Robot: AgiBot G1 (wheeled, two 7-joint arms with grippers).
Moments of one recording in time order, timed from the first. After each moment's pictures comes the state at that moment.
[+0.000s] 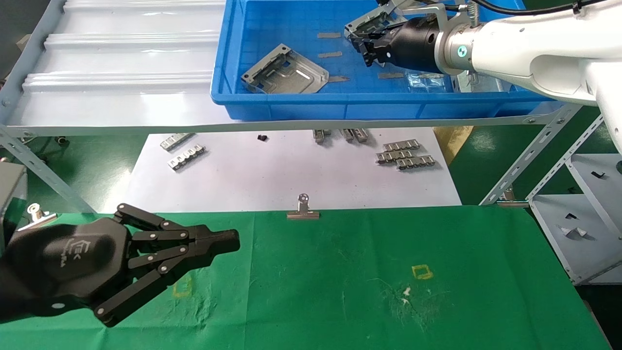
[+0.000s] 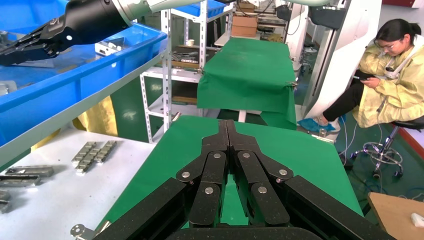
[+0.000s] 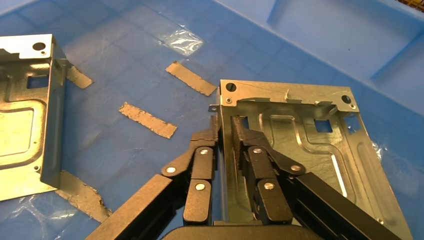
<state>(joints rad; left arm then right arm) -1.04 0.54 0.37 -1.17 0.60 1.36 -0.11 1.96 -1.35 -0.70 0.16 -1.50 -0.70 0.24</state>
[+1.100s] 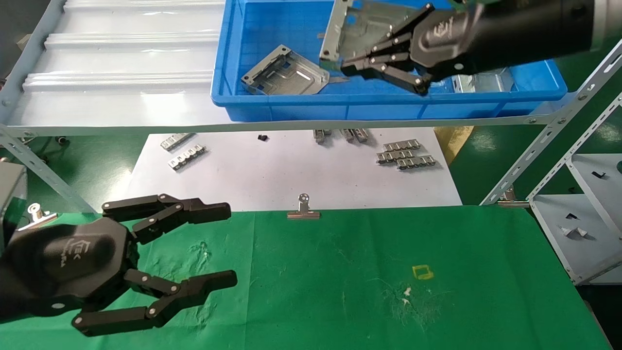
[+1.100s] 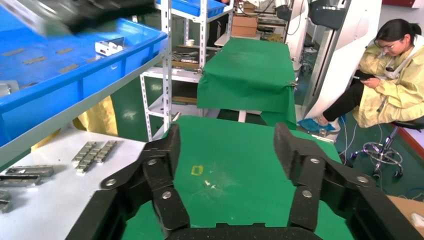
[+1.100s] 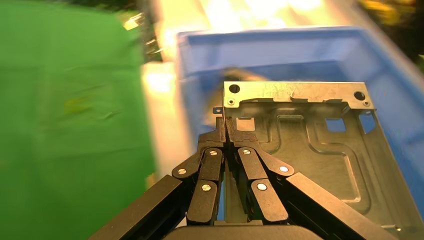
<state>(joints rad) -1.04 0.54 0.37 -1.17 0.60 1.36 -0.11 2.15 -1.10 -0.71 0.25 -1.39 -1.51 -0.13</state>
